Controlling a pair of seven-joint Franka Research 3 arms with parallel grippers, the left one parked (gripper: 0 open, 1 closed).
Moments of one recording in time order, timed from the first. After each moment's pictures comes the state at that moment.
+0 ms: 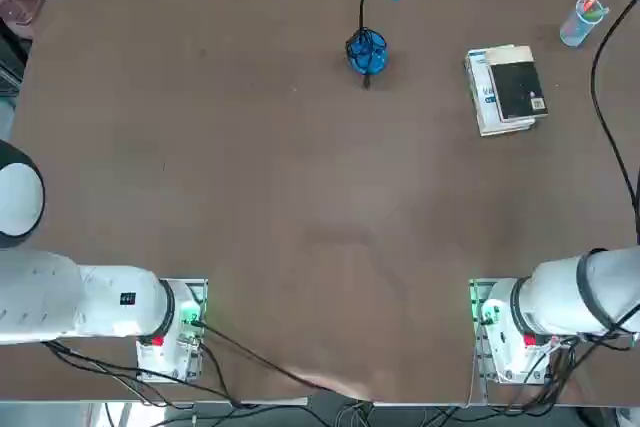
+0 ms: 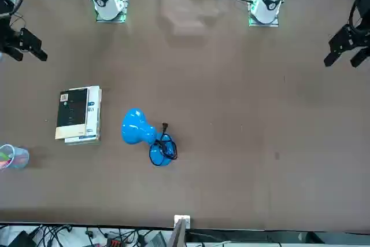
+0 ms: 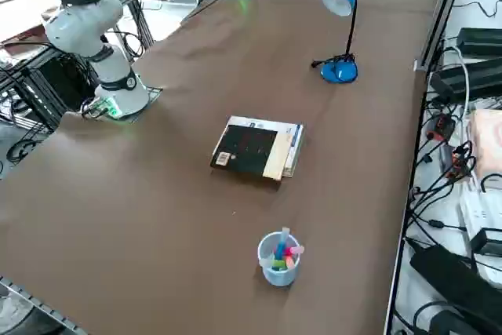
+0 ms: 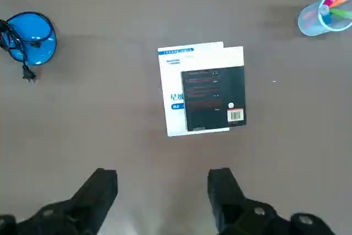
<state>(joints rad) -0.06 0.02 0.06 -1.49 -0.01 1.48 0.01</state>
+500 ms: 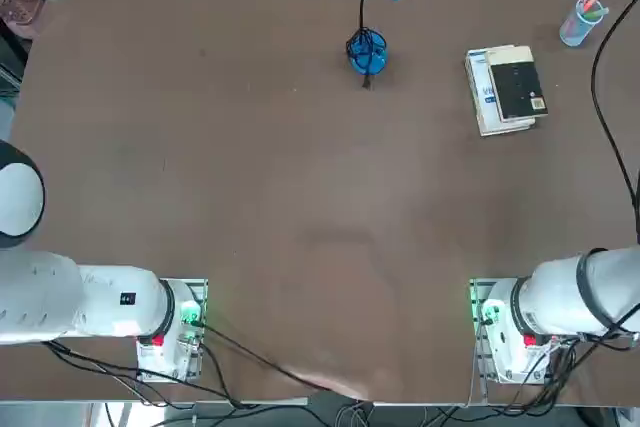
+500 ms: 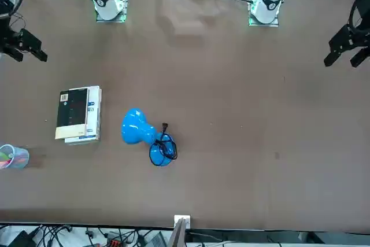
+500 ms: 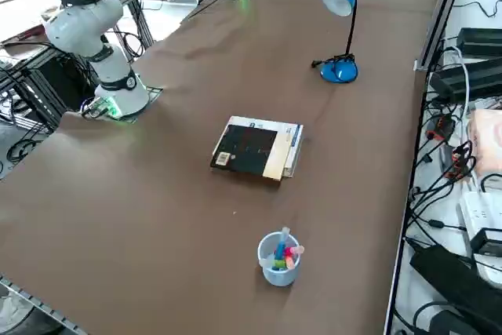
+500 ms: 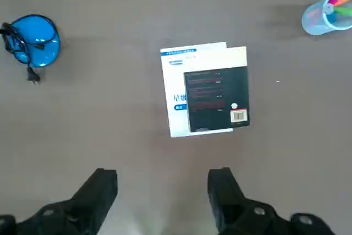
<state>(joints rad) -0.07 0.02 0.05 -1.49 0.03 1.49 0.01</state>
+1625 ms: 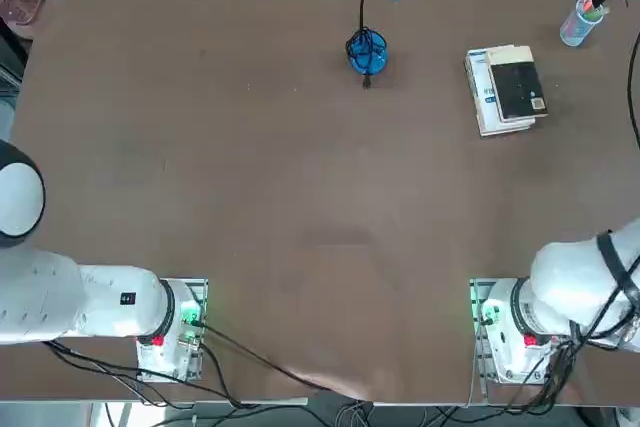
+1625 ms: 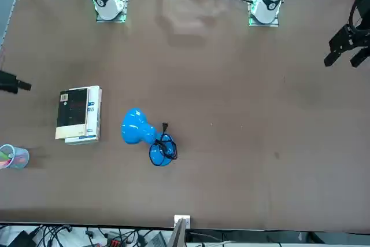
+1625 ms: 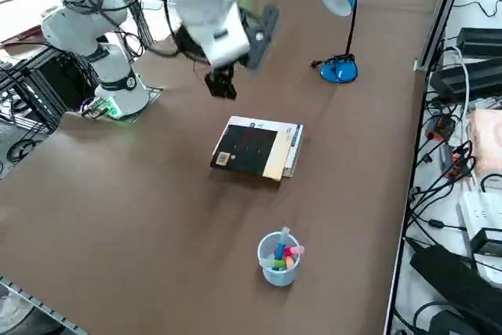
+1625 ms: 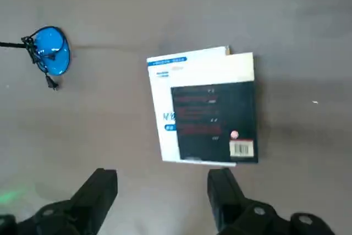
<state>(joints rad) -0.43 0.40 0.02 -1.39 0.36 1.53 -0.40</state>
